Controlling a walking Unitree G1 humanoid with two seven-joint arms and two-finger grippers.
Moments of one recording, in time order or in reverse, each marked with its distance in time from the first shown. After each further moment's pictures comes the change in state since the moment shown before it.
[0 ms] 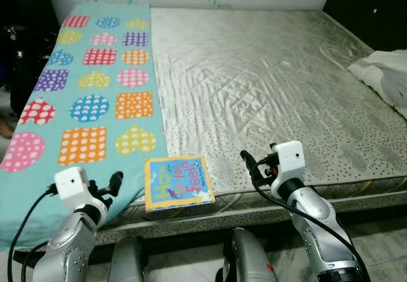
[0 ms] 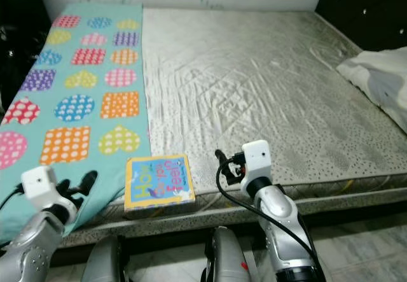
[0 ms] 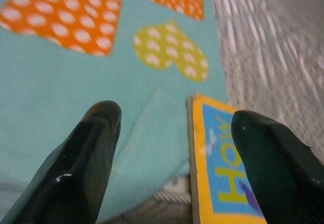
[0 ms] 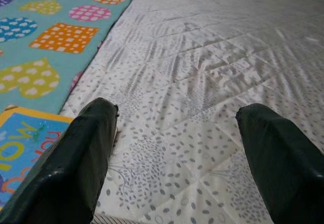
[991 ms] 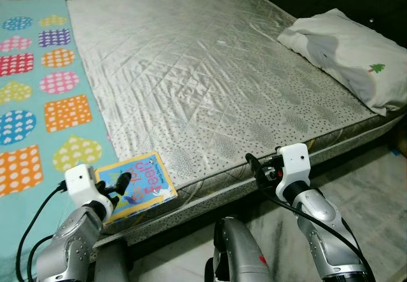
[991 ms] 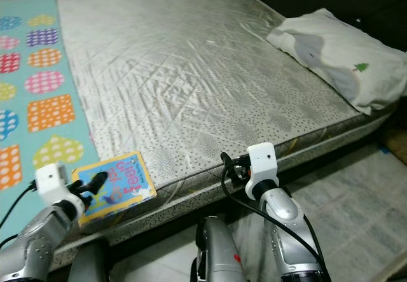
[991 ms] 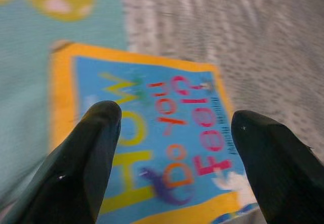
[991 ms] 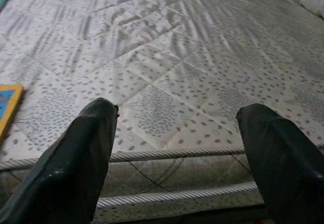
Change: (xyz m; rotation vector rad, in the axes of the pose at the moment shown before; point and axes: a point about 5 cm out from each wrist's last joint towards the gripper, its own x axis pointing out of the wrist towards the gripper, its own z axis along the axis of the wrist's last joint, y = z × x) left arm 0.009 0.000 -0.005 -0.058 0.076 -0.012; right arm -0.007 -0.006 -0.003 -0.006 0.032 -0.019
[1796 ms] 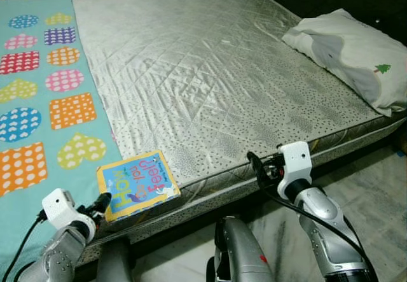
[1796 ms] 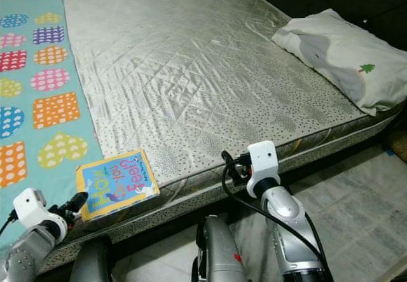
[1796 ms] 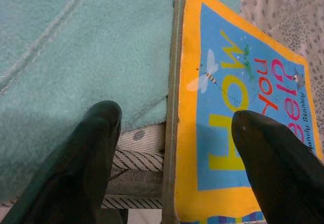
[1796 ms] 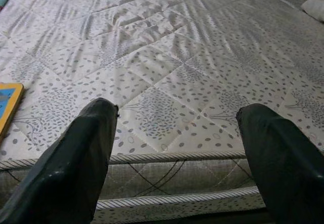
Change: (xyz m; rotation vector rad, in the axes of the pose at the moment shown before) left arm -0.002 0.046 -0.020 -0.216 0.097 0.150; right arm 0.001 -0.005 0.003 -0.028 -0.004 -0.007
